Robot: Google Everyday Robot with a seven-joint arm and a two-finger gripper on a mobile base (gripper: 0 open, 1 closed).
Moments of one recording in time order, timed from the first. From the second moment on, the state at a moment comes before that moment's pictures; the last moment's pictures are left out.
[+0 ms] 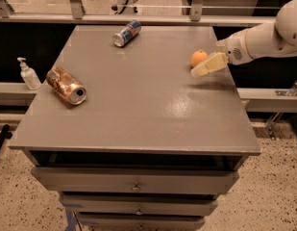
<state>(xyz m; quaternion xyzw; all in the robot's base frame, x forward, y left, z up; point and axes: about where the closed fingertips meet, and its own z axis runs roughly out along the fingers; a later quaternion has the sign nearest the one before) 0.705 -0.199 0.859 -0.41 0.79 0.18 0.41</state>
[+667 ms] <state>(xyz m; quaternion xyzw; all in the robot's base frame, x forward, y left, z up) 0.712 -0.190 0.850 -0.38 0.79 0.22 0.43</state>
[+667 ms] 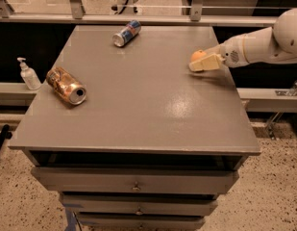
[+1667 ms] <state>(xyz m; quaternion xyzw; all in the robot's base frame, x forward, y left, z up) 0.677 -0.165 0.929 -0.38 0.74 0.30 0.47</state>
